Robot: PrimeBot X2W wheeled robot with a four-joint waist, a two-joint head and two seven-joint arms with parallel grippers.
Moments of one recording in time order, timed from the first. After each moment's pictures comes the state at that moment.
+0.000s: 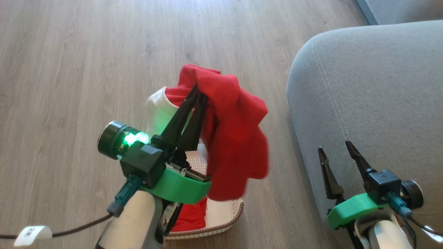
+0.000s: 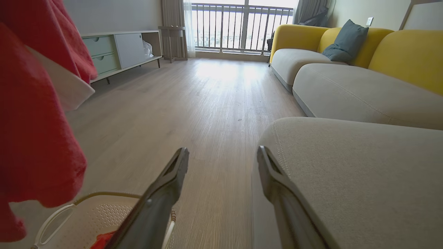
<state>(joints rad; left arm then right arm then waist) -0.25 0.05 -0.42 -0.14 -0.15 0.05 -0.26 -0.03 -0.06 0.03 0.21 0.03 0.13 -0.25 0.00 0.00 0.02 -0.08</state>
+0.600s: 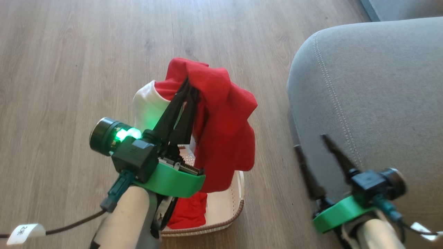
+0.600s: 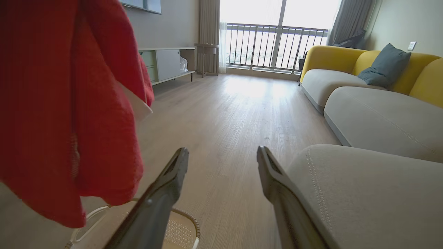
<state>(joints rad) -0.26 0.05 -0.39 -0.14 -0.15 0.05 -0.26 -0.03 -0.13 0.18 0.10 0.07 0.13 -0.25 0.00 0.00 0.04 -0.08</state>
